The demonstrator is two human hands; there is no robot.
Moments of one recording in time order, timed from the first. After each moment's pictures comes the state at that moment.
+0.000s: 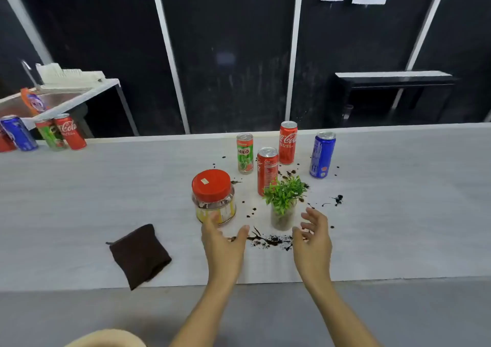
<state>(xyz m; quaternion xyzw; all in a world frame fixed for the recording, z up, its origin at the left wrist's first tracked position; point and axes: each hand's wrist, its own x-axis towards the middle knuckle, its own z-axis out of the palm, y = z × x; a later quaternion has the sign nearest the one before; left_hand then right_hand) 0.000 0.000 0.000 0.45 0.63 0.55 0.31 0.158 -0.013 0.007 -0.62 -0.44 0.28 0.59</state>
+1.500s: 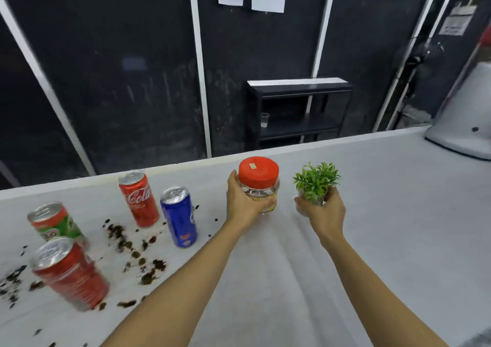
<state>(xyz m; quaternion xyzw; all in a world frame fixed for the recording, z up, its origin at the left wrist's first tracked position) 0.396 0.262 0.041 0.60 0.47 0.44 0.48 0.551 0.180 0.049 -0.70 -0.33 0.18 0.61</state>
